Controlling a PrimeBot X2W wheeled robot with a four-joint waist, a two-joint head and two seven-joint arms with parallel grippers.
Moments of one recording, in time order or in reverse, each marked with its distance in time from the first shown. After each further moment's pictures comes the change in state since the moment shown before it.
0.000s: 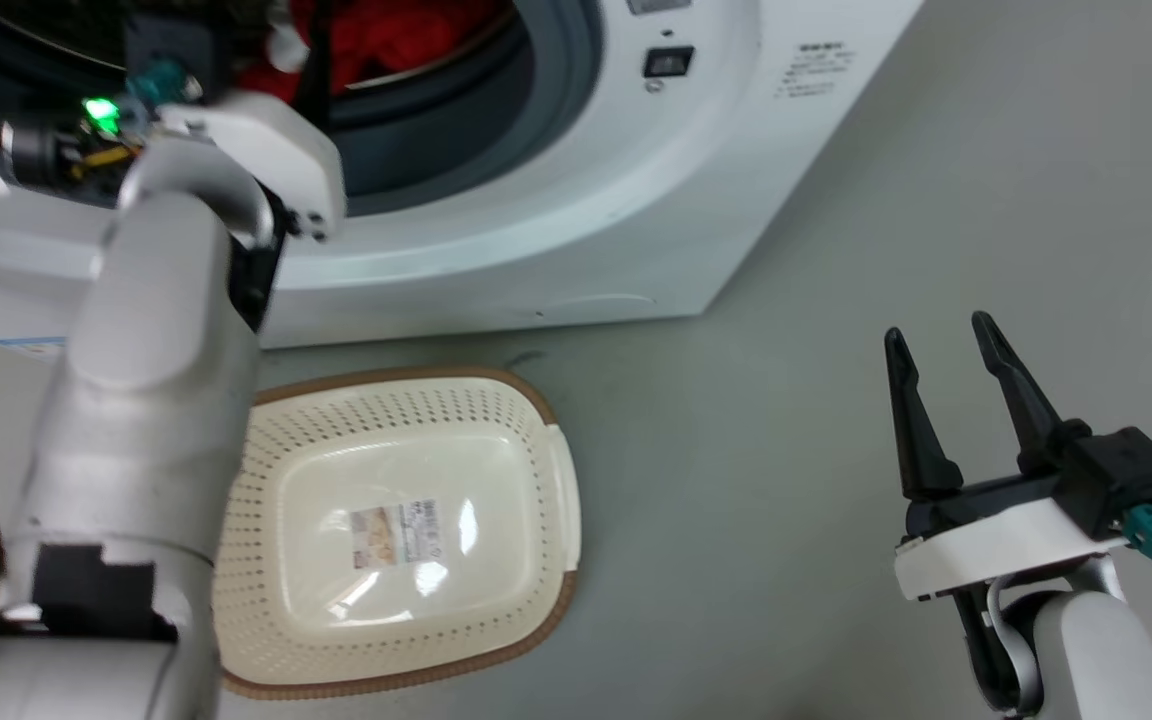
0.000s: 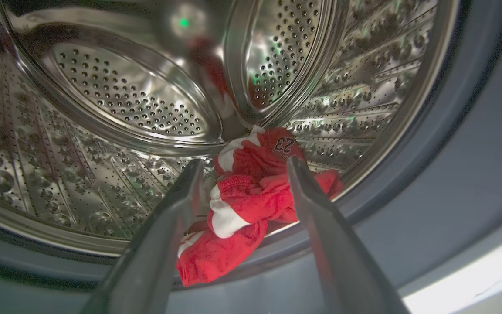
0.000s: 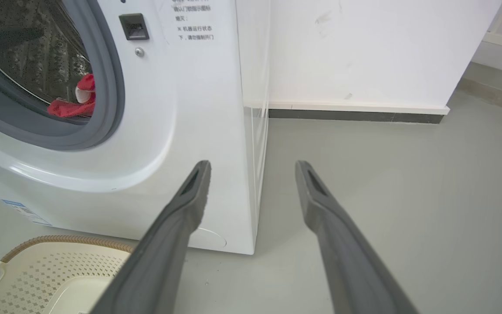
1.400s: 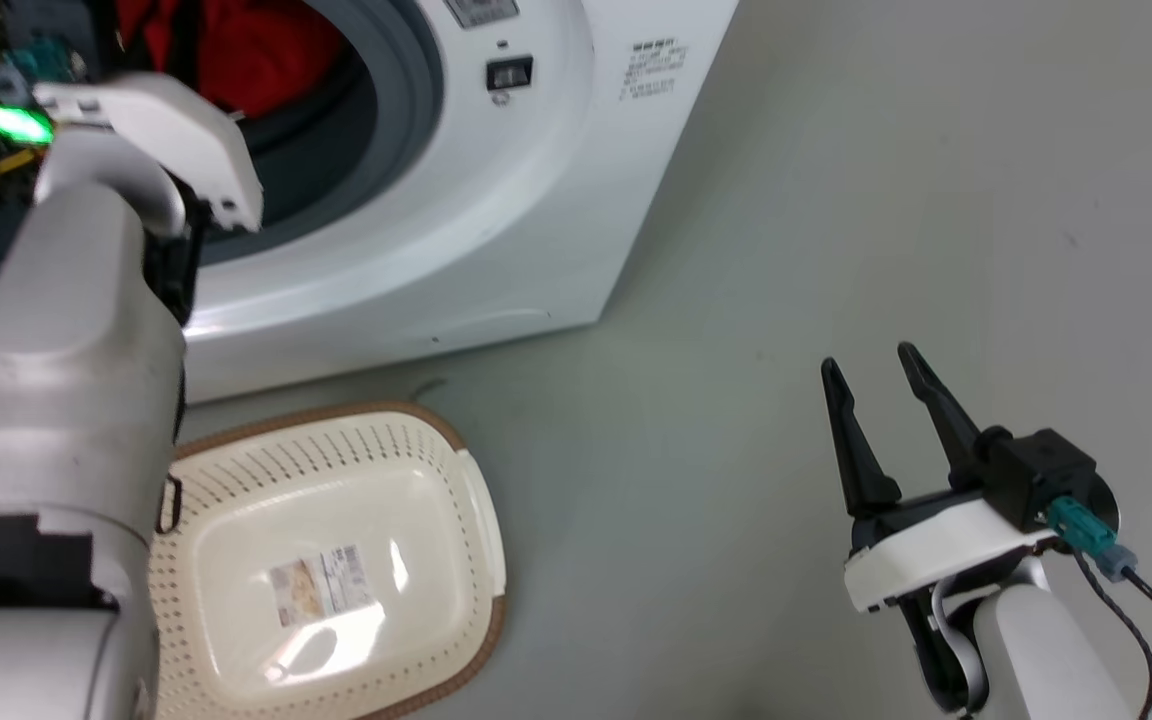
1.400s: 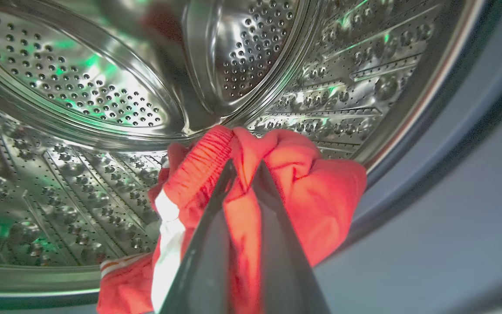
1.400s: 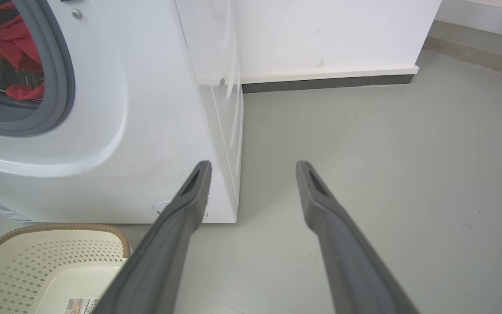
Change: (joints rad) left arm -0.164 0.104 -0.039 0.269 -0.129 -0.023 -0.019; right arm -0.093 0.001 0.096 0.240 0.090 0.000 -0.086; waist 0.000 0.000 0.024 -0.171
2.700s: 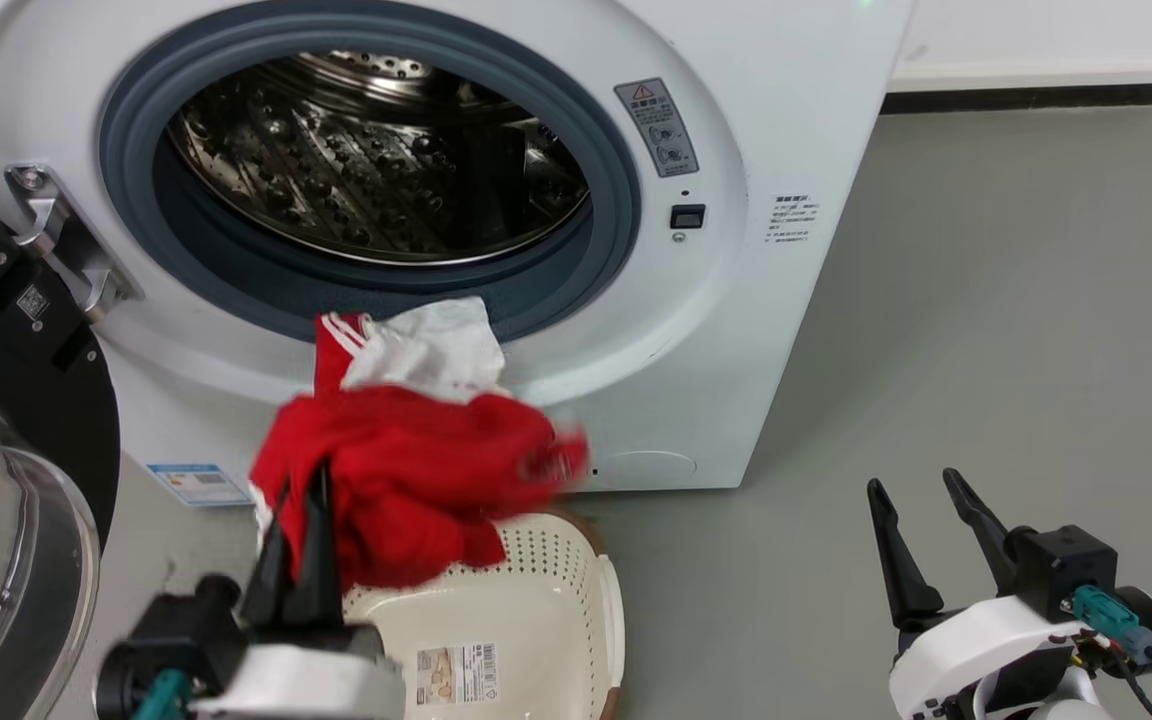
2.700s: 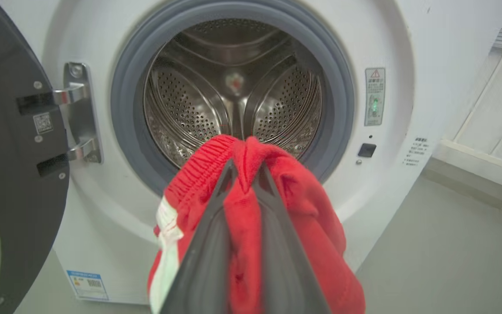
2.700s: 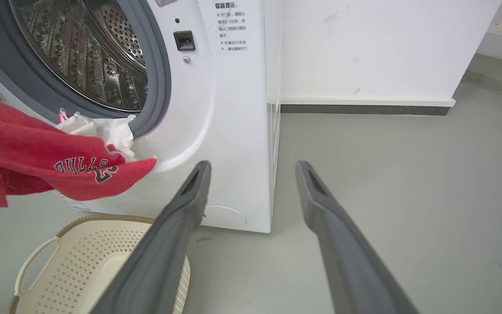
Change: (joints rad) left arm 1.202 -0.194 0.061 -1.266 -0.079 0.132 0.032; right arm 0.236 0.000 -0.092 -0.143 -0.065 0.000 0.180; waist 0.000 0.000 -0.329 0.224
